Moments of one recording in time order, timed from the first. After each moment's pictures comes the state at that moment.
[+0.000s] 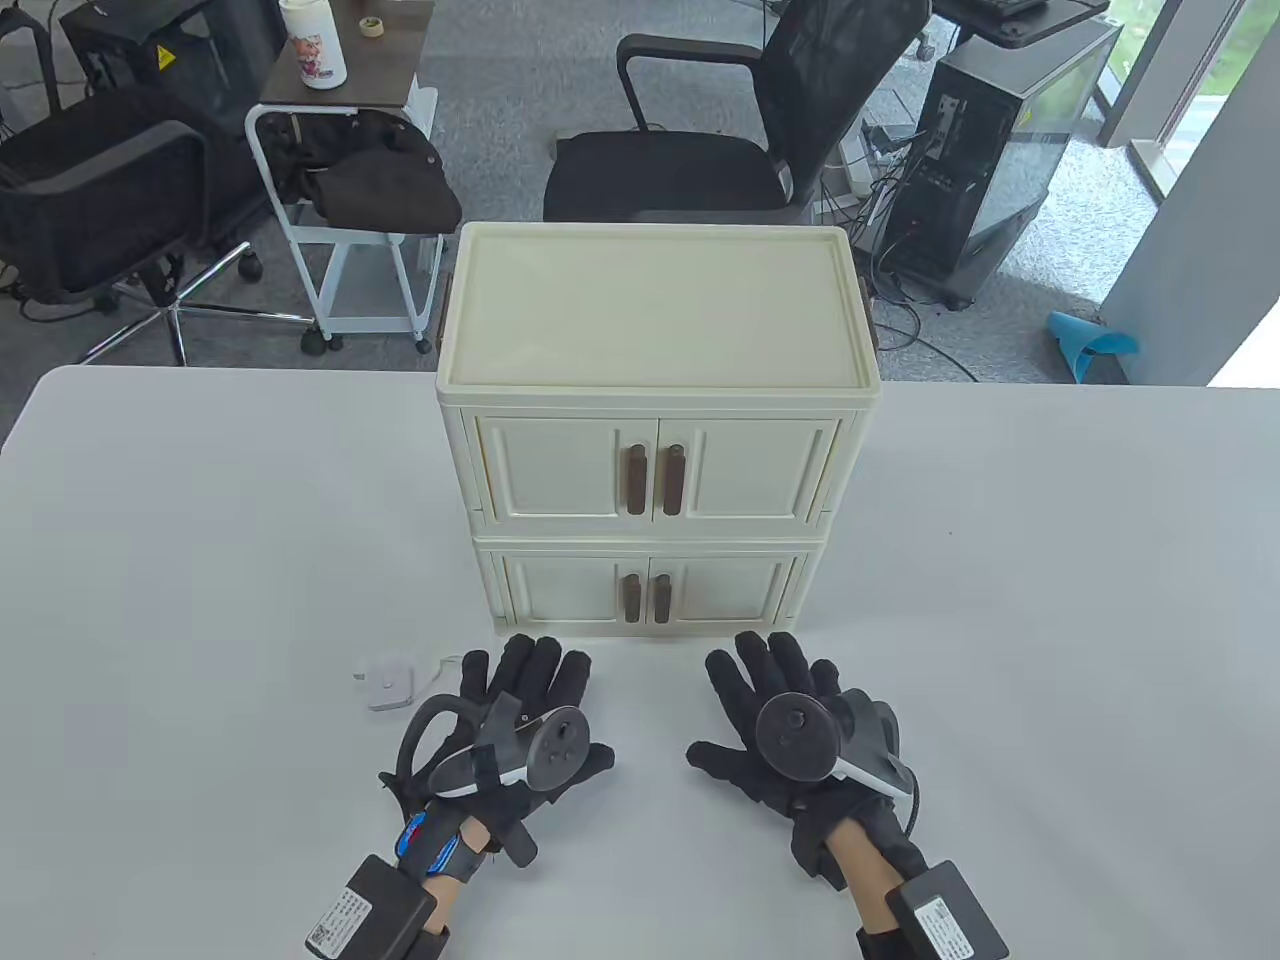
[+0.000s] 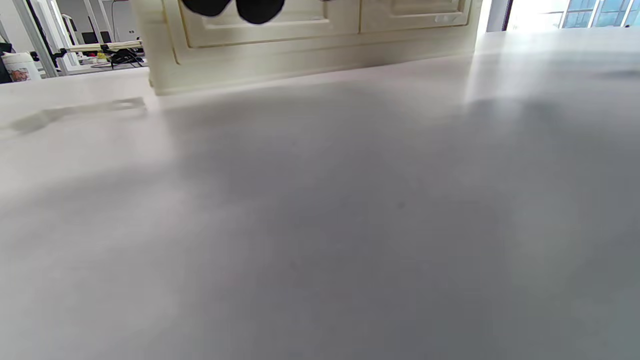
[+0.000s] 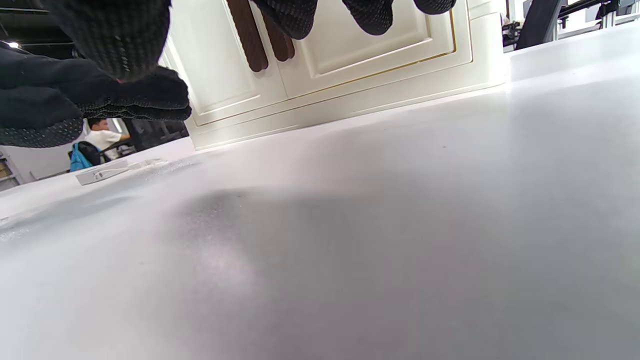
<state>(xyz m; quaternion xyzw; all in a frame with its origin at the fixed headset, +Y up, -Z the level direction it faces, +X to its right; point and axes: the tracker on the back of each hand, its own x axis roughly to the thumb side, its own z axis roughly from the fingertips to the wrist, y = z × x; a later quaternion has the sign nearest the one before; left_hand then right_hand) -0.128 -0.757 -0.272 -0.10 -0.22 -0.06 0.97 0.138 -0.760 -0.278 0.21 0.06 0.97 0.14</state>
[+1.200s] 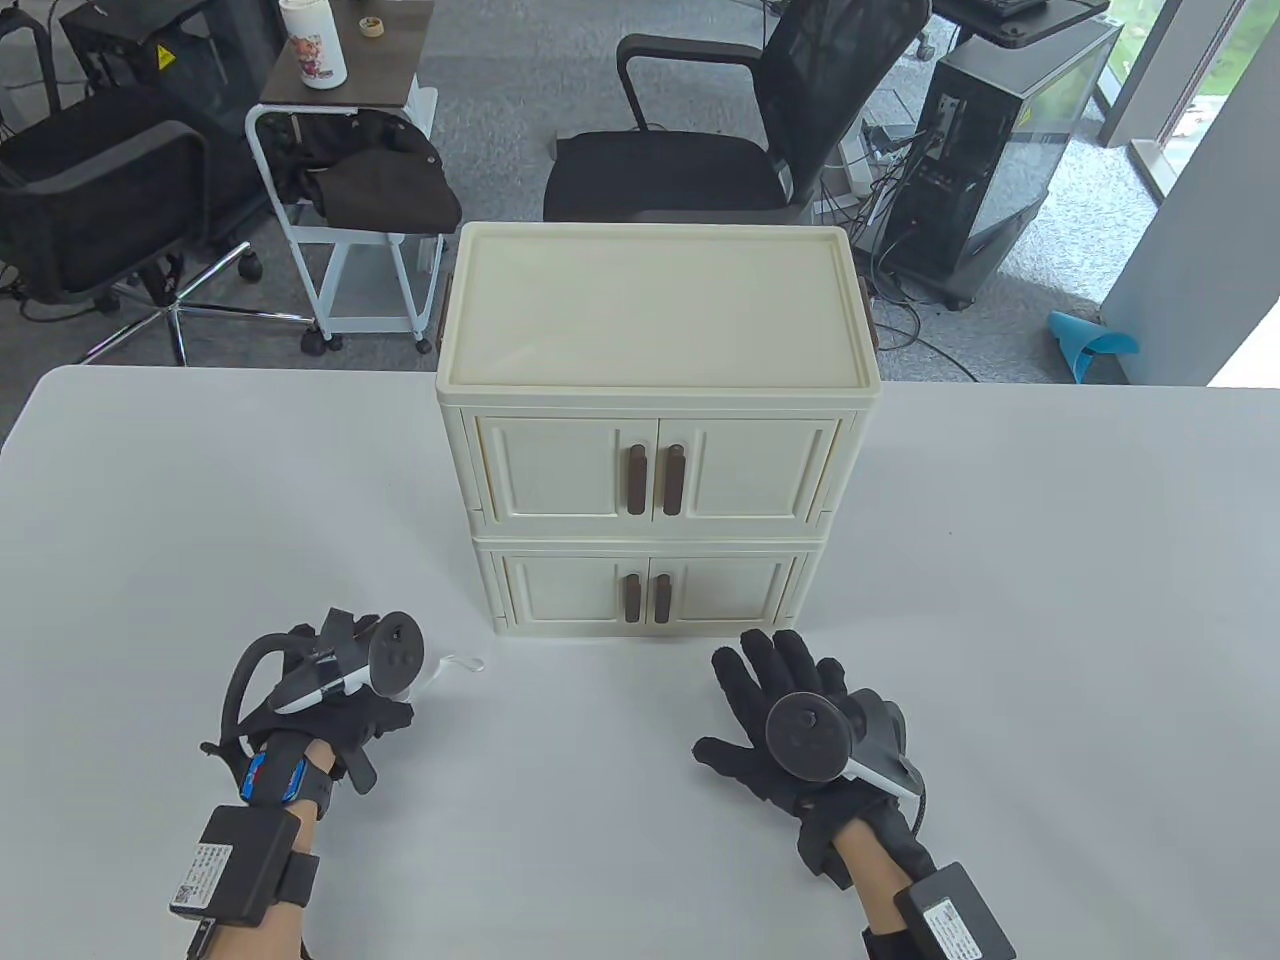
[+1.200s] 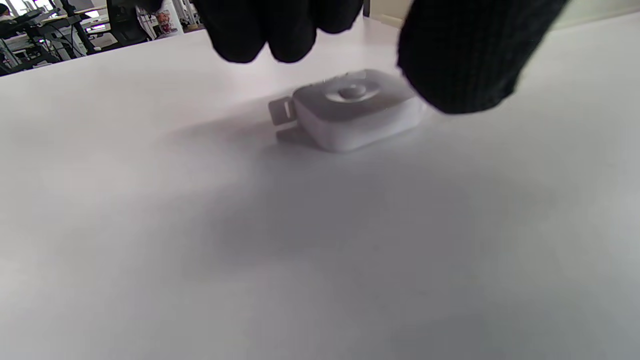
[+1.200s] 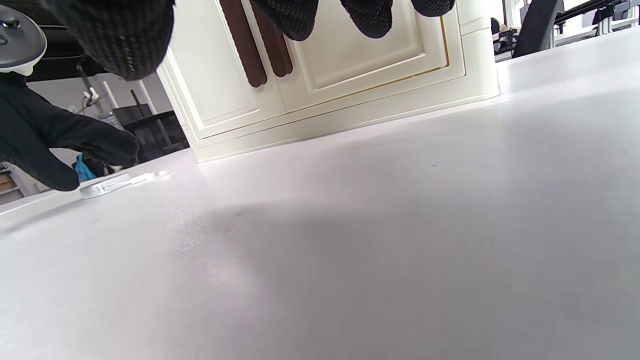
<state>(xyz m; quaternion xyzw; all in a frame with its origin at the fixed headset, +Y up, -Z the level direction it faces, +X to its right) -0.271 -0.741 -0.322 -0.19 -0.07 -0.09 0.97 0.145 -0.758 -0.278 0.21 0.05 0.96 0.15</state>
